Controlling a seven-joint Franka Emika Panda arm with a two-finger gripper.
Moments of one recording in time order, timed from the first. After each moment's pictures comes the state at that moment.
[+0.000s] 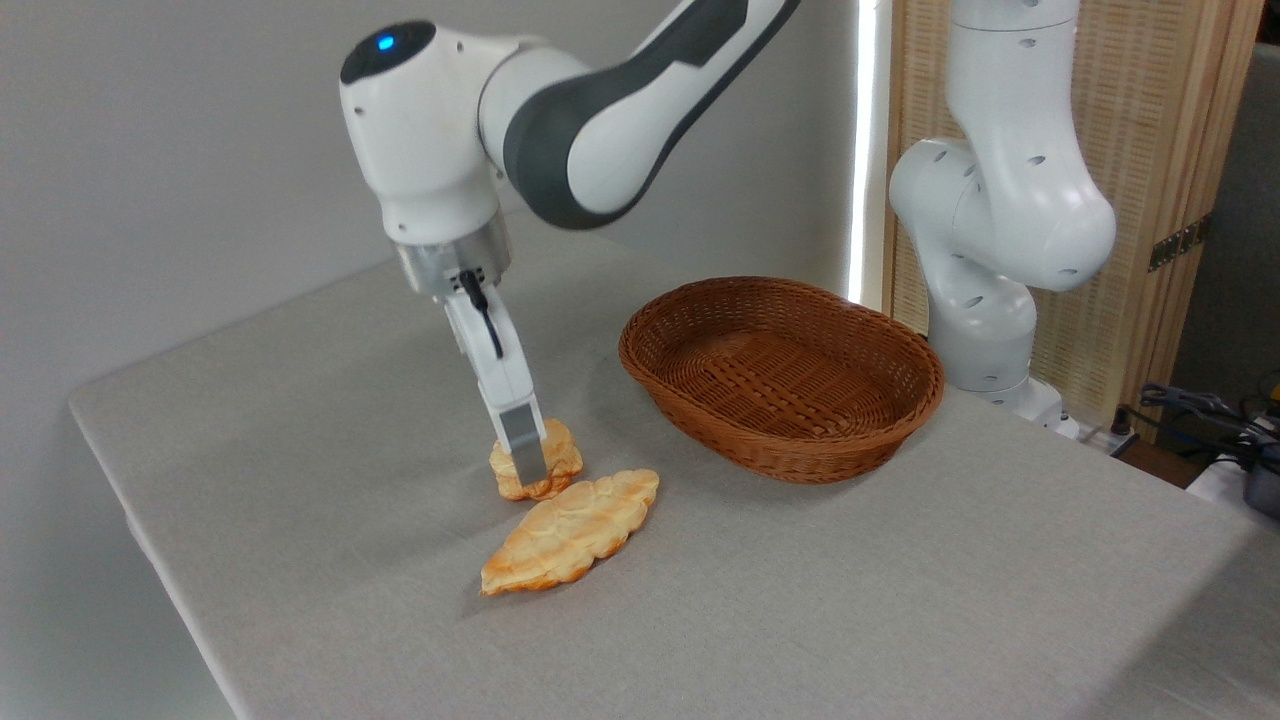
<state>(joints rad) -0.21 0.03 -0.02 -2.01 -0.12 1.97 0.90</state>
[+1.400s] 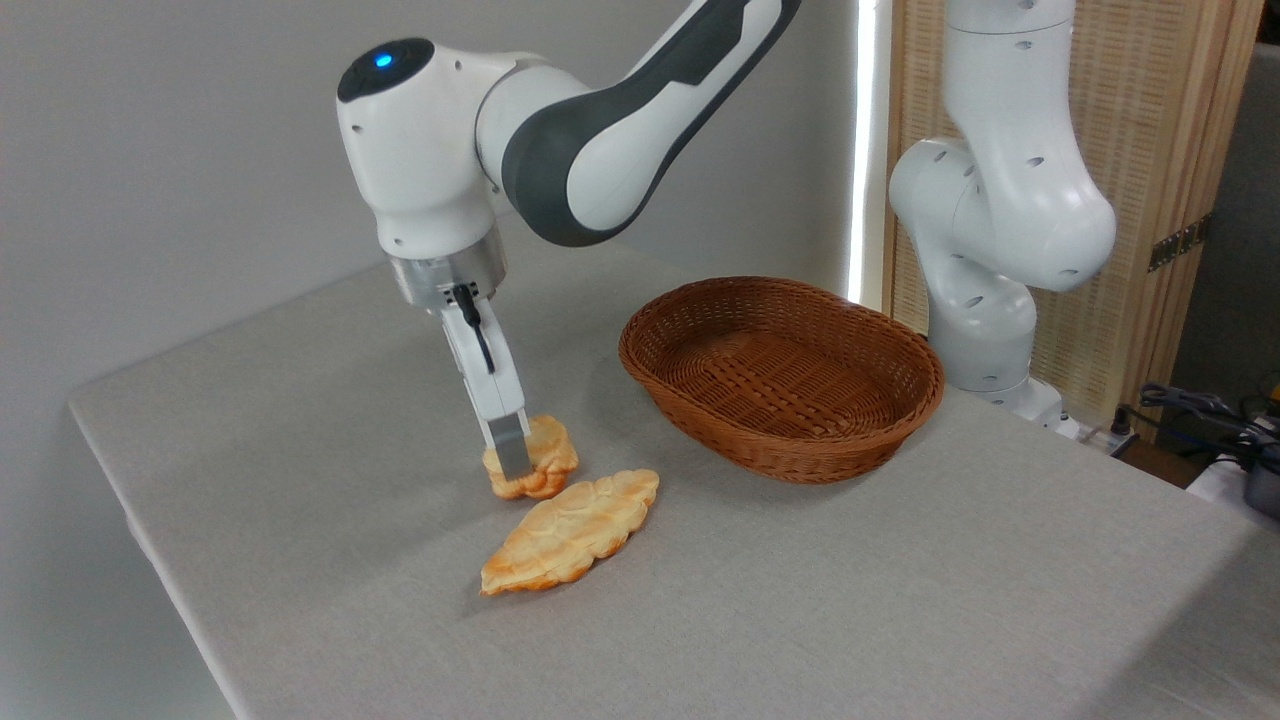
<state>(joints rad) -0.21 0.04 -0.02 -1.99 -0.15 1.98 0.94</state>
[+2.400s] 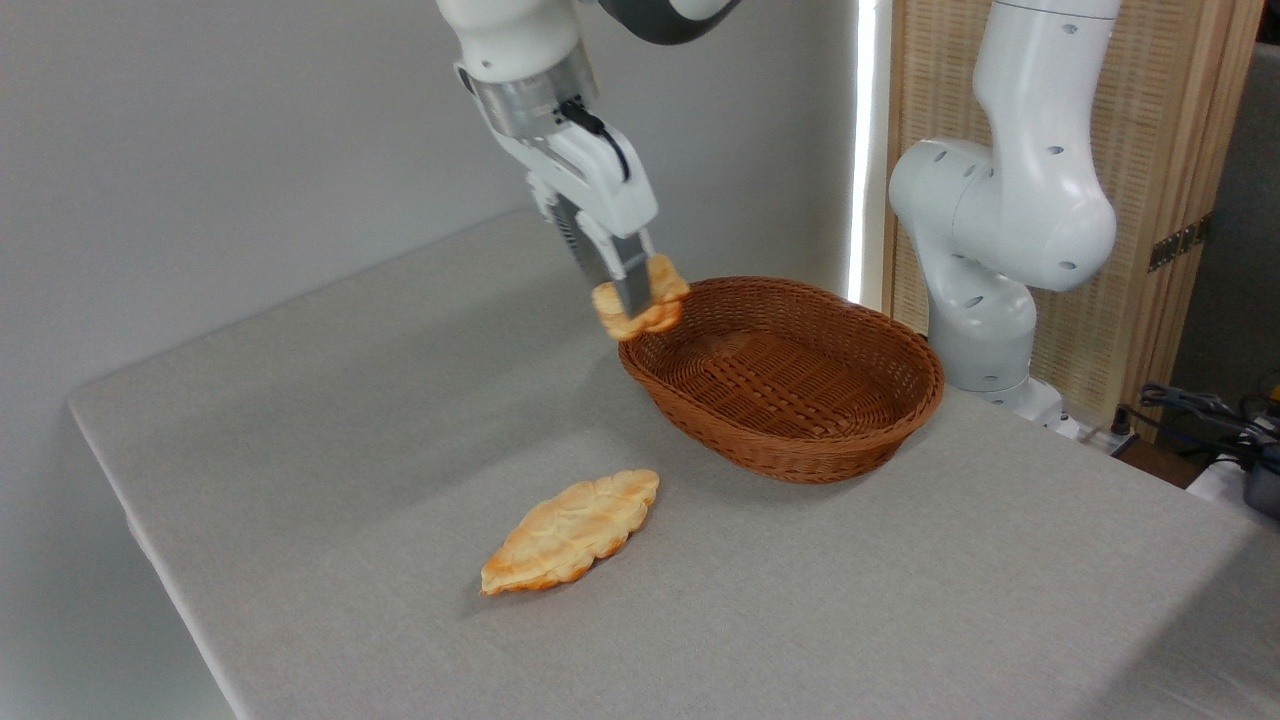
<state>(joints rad) -0.21 -0.26 -0.01 -2.03 -0.17 1.50 0.70</state>
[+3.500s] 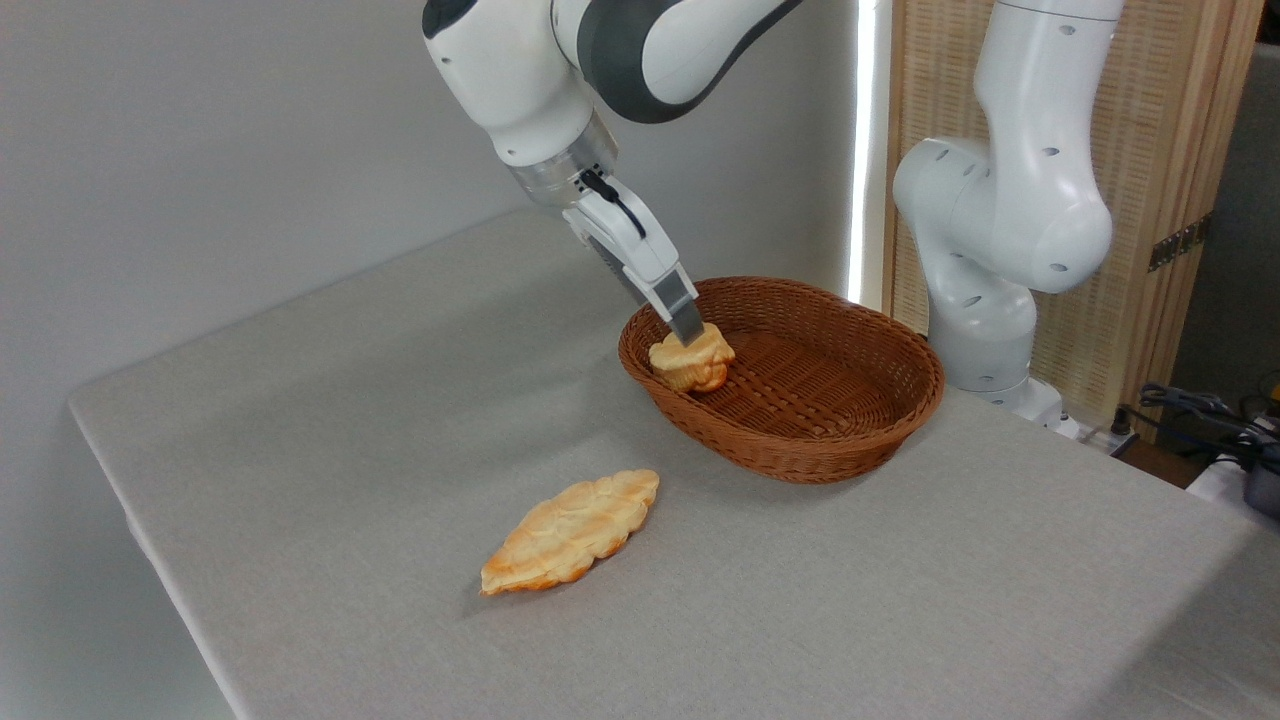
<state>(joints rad) -0.28 -0.25 -0.01 -2.16 -0.17 1.51 0.70</state>
